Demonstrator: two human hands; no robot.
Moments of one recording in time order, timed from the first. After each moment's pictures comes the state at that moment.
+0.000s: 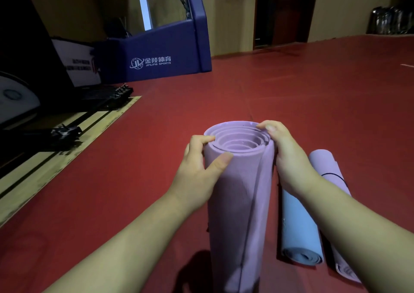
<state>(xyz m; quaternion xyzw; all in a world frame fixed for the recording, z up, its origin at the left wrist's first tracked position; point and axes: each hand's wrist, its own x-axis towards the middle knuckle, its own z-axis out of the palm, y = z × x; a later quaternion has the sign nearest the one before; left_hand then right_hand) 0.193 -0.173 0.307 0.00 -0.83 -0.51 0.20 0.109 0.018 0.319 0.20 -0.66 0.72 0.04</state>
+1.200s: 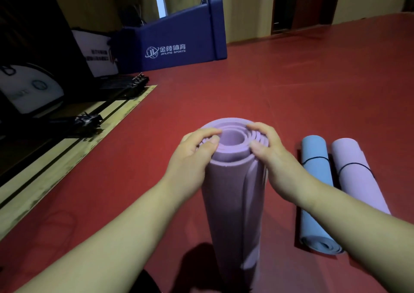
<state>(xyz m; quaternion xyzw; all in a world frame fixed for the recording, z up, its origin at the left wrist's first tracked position) 0.229 -0.208 0.320 0.03 -0.82 -0.54 0.21 0.152 -0.020 0.297 0.31 -0.72 0.62 -0.04</state>
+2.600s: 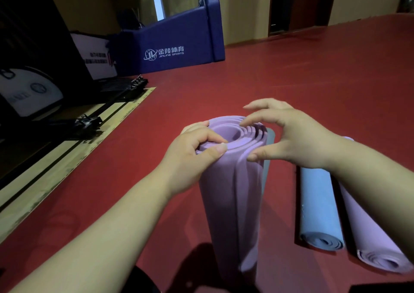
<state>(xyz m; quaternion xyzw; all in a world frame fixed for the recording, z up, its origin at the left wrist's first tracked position) 0.235 -0.228 0.326 -0.11 -0.88 -0.42 0.20 0.131 0.014 0.350 0.49 -0.80 0.33 0.11</state>
